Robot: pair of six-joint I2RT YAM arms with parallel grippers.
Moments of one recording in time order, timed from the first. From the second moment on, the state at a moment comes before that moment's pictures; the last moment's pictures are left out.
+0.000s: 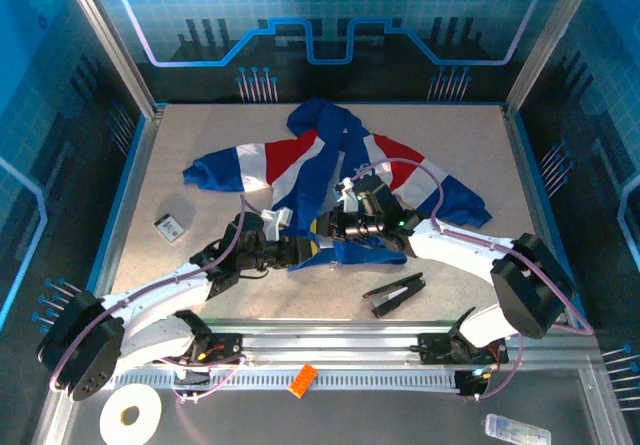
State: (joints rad) left arm -0.62 1.08 0.41 0.17 0.48 -0.93; right arm 0.72 1.47 0.83 0.04 -0.50 0.90
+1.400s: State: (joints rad) left arm -0.81 1.06 0.47 -0.11 0.23 -0.88; right arm 0.69 1.52 0.92 -0.58 -0.26 0.47
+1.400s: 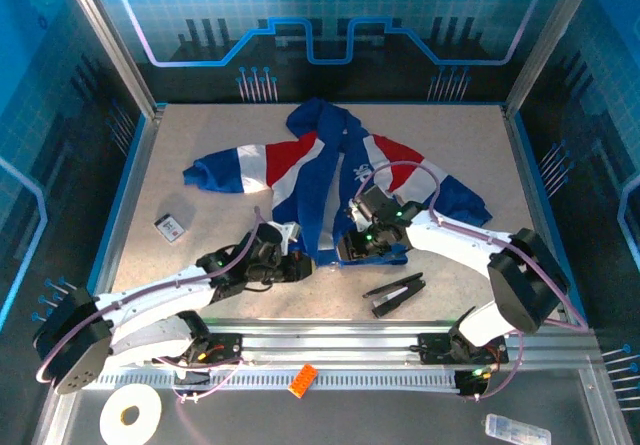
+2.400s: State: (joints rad) left arm -0.85 1.16 0.58 -0.18 0.13 -0.84; right arm 0.77 1.45 1.03 -0.61 -0.20 0.43
